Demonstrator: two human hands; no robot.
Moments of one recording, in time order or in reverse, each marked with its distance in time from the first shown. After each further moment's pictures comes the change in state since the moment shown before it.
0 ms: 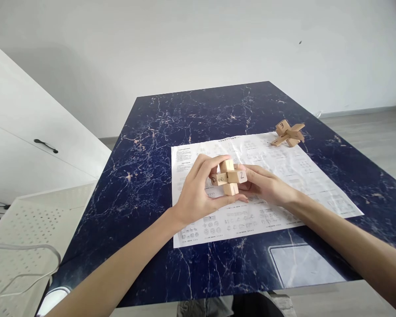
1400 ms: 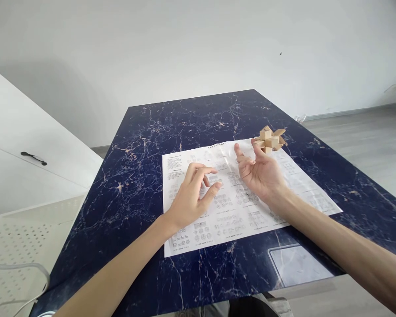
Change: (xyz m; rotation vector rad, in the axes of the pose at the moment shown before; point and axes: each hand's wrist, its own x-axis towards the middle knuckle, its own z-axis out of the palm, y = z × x) left_hand 0.000 -0.005 0.004 -0.058 -0.230 -0.263; right_hand 0.014 0.000 -0.033 0.725 0.625 -0.217
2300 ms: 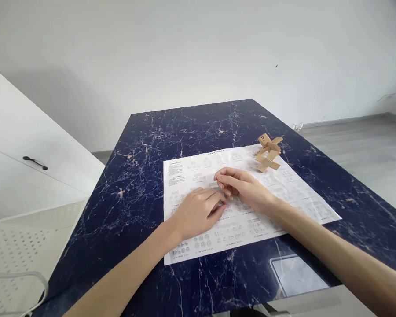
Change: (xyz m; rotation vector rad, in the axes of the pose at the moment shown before) left_hand -0.002 0.005 0.005 0.308 -0.220 0.225; right_hand -0.017 0.019 0.022 -0.680 -0.341 0.099
